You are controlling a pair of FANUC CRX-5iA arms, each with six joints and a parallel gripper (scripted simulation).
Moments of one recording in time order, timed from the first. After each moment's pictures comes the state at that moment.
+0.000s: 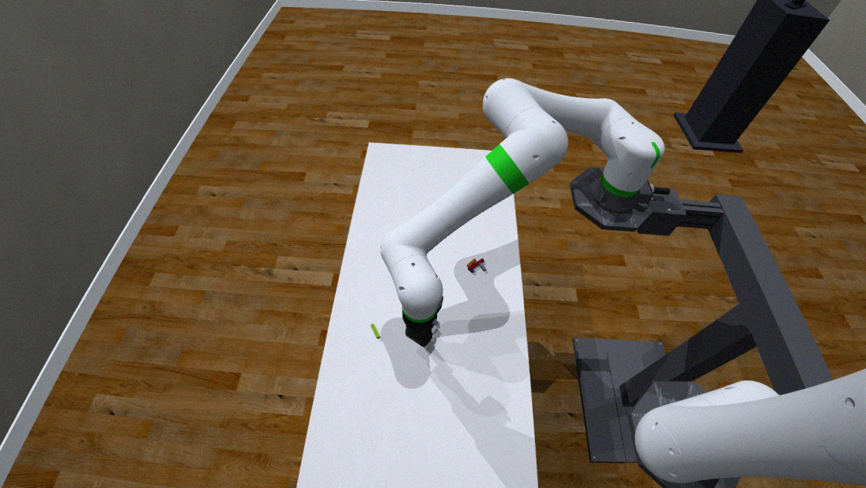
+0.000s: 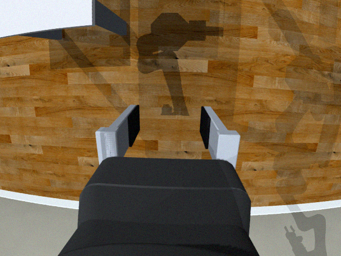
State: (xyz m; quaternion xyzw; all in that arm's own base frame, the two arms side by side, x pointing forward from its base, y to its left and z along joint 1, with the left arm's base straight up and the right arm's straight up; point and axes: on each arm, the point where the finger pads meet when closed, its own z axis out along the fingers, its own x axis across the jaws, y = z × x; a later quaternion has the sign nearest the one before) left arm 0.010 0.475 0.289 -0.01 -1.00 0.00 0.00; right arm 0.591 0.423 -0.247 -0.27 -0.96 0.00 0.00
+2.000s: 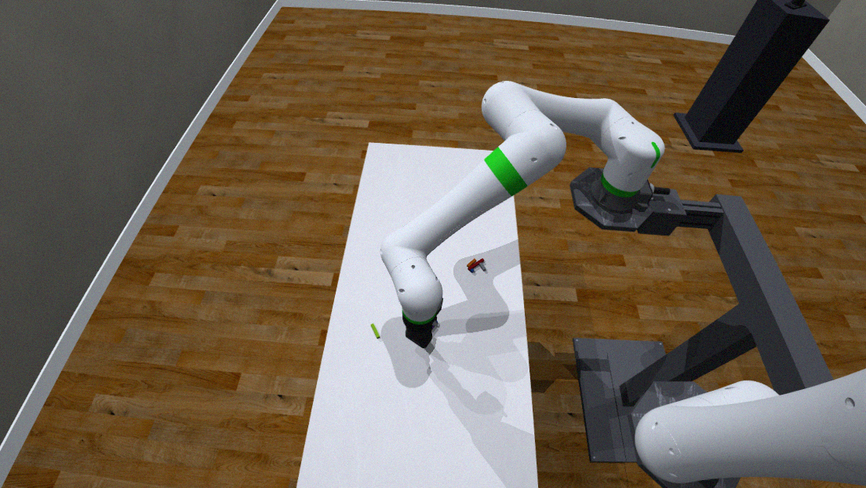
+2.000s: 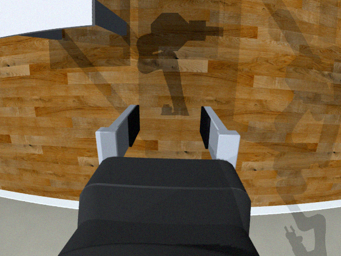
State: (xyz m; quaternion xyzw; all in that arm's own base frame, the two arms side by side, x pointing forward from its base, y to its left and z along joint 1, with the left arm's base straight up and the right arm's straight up) left arm 0.010 0.475 0.289 -0.01 -1.00 0.00 0.00; right arm 0.590 0.423 -0.257 -0.27 -0.96 0.00 0.00
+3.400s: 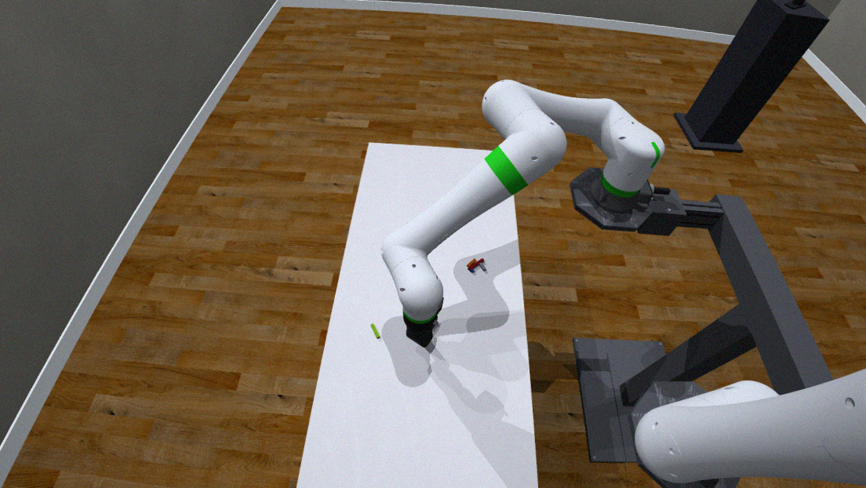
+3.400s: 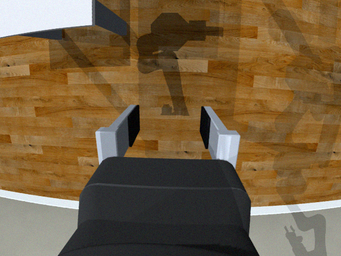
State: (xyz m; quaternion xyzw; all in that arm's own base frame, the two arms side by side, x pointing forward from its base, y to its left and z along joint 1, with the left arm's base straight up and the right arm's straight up) left arm 0.010 0.475 0.289 -0.01 -1.00 0.00 0.00; right arm 0.589 0.420 -0.257 -0.27 -0.96 0.00 0.00
